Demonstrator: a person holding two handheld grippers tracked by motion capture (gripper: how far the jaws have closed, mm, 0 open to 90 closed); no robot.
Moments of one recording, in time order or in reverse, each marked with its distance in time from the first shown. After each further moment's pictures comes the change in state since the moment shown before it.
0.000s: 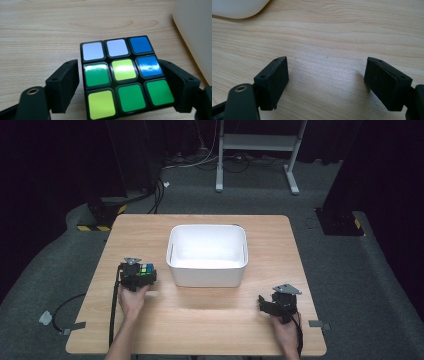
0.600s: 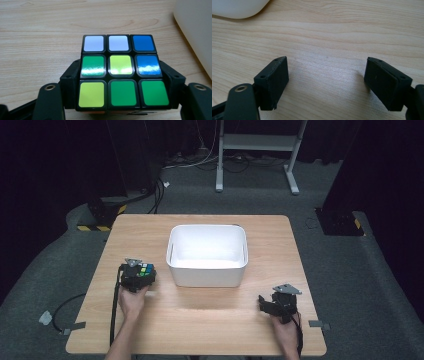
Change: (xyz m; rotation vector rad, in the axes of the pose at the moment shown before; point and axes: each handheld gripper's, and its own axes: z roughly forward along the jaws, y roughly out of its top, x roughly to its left) left arm 0.000 -0.004 0.000 -0.018 0.014 0.029; right arm 0.000 0.000 0.000 0.000 0.000 0.000
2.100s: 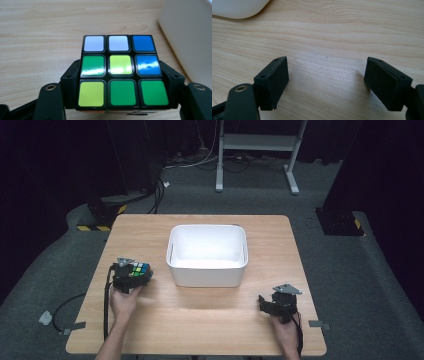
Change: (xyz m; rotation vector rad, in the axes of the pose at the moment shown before) left arm 0.014 0.009 -0.031 -0.013 -0.083 -0.012; right arm 0.000 0.000 0.000 -0.001 0.002 0.001
